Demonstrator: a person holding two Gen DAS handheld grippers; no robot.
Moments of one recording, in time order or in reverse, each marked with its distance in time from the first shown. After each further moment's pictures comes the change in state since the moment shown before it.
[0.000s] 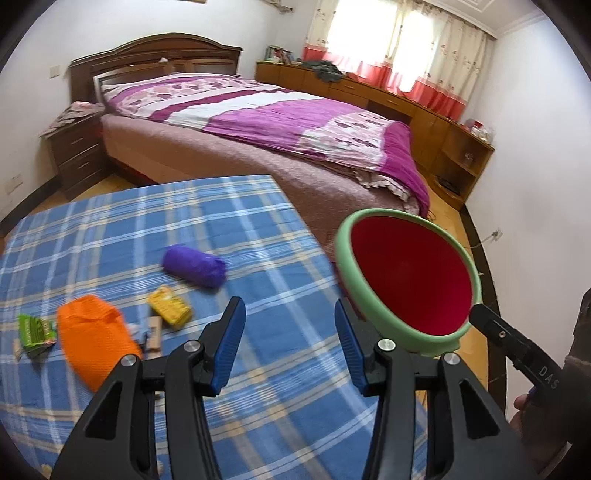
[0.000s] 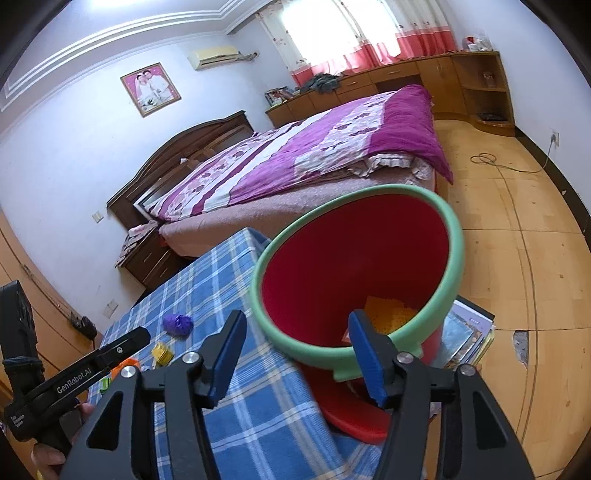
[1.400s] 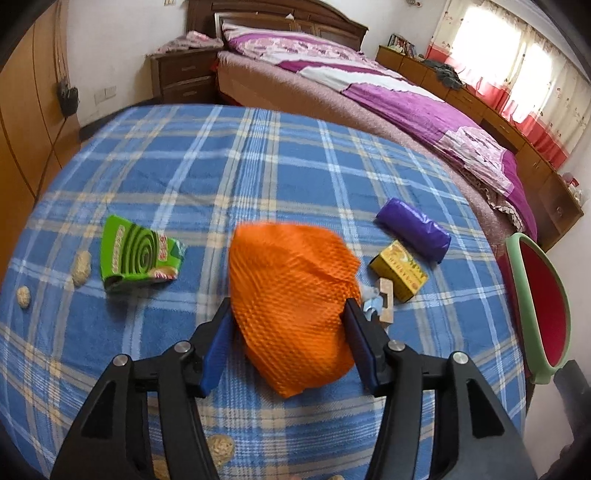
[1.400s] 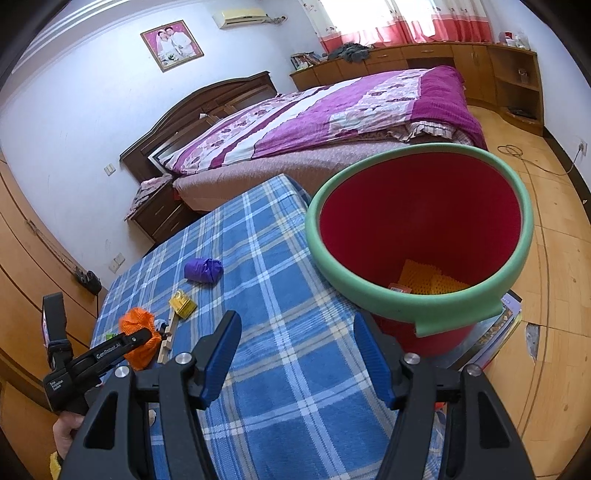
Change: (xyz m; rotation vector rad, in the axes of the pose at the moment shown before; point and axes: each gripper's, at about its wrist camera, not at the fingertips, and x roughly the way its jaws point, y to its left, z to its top) left arm 0.023 0.153 -0.043 -0.330 0.108 0.268; right arm 0.037 0.057 -0.035 -0.093 0.149 0.032
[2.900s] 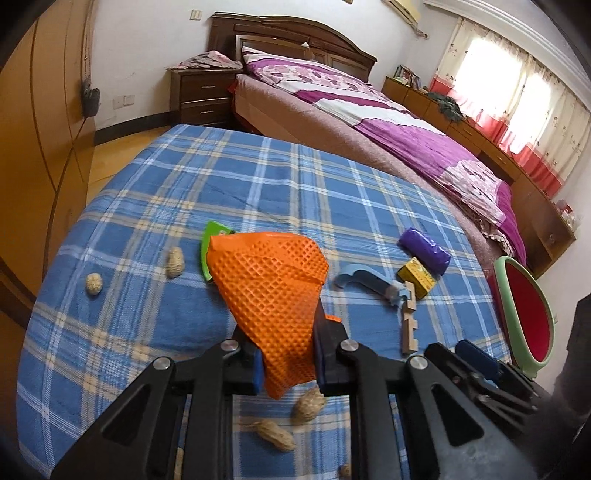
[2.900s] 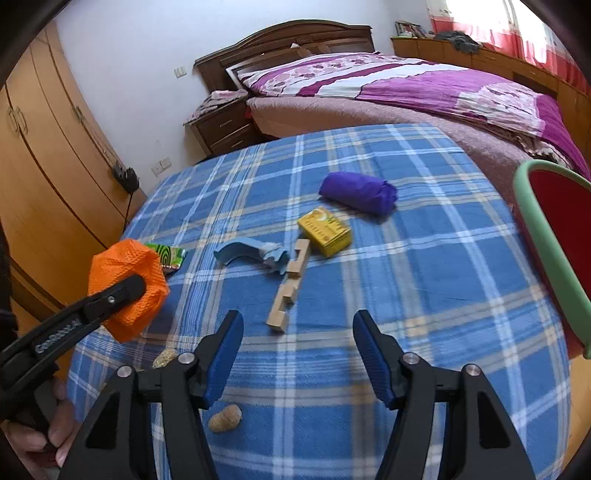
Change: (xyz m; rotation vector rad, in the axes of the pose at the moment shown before) left arm -0.062 0.065 -0.014 -0.056 -0.121 -0.015; right arm 0.089 0.154 -0.048 -0.339 0.216 0.123
